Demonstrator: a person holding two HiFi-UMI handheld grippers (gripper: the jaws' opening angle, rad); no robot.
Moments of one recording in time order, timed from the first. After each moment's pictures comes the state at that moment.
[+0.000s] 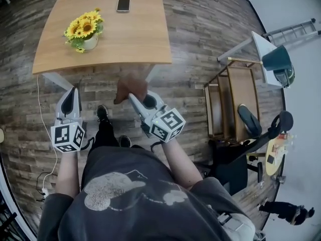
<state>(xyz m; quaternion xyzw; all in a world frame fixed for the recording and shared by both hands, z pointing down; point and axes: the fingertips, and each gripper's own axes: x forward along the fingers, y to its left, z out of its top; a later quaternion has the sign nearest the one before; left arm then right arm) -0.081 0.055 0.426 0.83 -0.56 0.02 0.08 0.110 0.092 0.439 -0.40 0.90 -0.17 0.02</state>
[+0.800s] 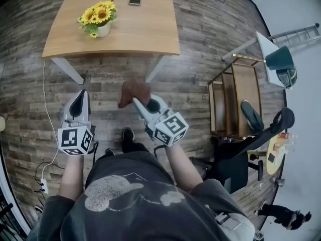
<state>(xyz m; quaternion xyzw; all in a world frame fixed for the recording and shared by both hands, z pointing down) -0.090 0.136 0.421 0.83 -0.55 0.02 0.10 0.078 0.166 0.442 -0.39 0.91 -0.17 -0.01</state>
